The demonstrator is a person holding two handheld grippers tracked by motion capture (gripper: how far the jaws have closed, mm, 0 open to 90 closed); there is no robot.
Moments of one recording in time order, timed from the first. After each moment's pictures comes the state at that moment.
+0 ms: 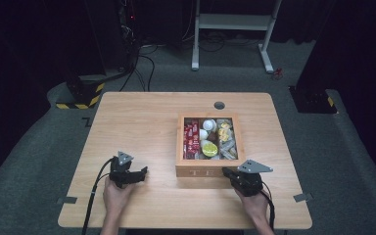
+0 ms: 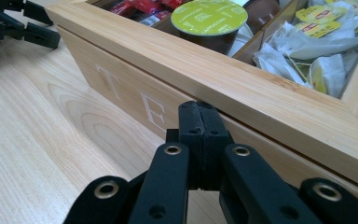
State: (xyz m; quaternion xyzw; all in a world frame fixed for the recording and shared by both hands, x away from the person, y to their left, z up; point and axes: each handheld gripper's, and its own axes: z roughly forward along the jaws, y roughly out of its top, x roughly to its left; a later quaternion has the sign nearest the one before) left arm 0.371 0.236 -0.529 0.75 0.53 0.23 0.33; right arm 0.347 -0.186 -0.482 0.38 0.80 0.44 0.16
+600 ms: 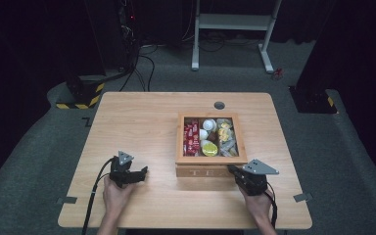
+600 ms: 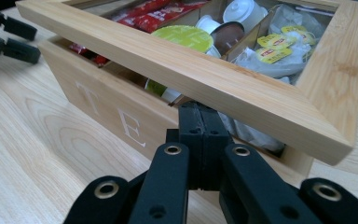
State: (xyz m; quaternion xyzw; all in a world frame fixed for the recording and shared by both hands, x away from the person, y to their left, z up) left arm 0.371 0.236 -0.529 0.75 0.52 0.23 0.33; right arm 0.345 -0.196 -0.474 0.38 0.78 0.46 0.21
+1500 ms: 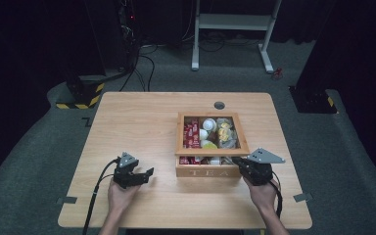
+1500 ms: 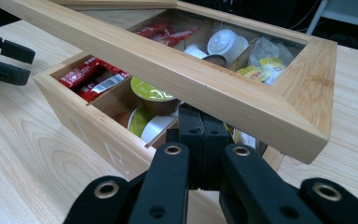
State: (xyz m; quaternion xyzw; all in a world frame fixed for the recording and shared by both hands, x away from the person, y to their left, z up) left arm 0.361 0.221 -0.516 0.76 0.49 0.18 0.40; right arm 0.362 -0.203 -0.443 0.37 0.78 0.46 0.22
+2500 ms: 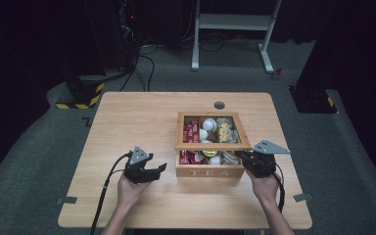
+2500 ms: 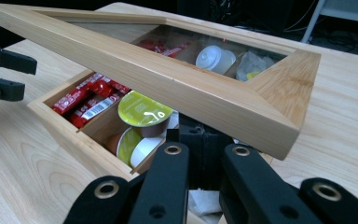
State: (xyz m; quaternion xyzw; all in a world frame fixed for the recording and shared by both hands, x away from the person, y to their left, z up) left arm 0.365 0.182 -0.482 0.77 0.42 0.19 0.44; right arm 0.378 -0.210 -0.428 0.39 0.77 0.47 0.20
